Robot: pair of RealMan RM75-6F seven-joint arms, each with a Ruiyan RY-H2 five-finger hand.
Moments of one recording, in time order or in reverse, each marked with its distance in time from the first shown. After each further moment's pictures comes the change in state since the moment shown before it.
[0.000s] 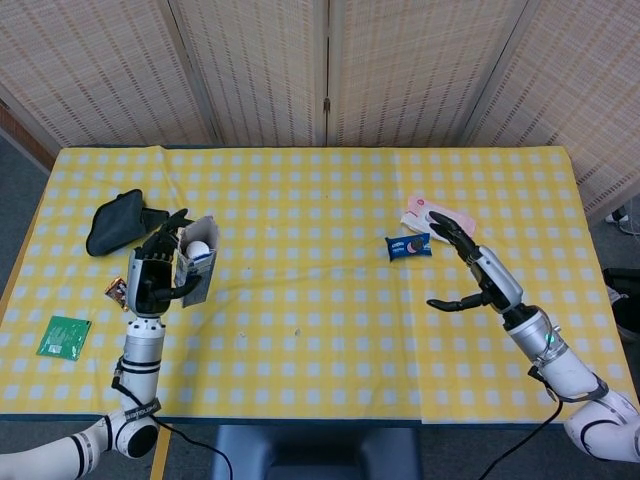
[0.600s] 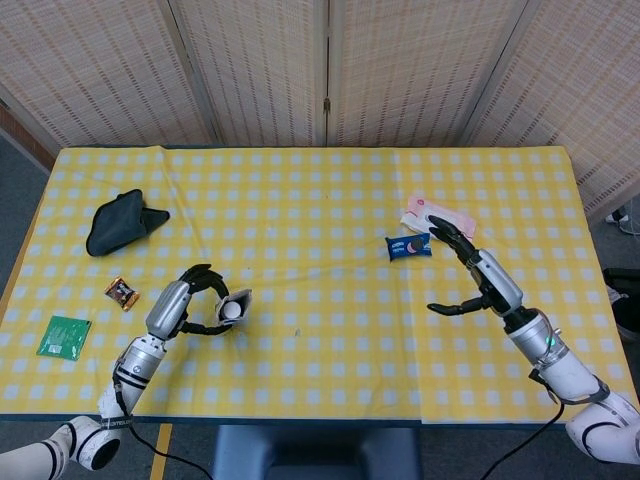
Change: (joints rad) left arm -0.011 0.092 0.245 0.152 0.077 -0.239 0.630; right arm -0.004 -0.005 -0.012 0.011 -0.017 0.009 0.001
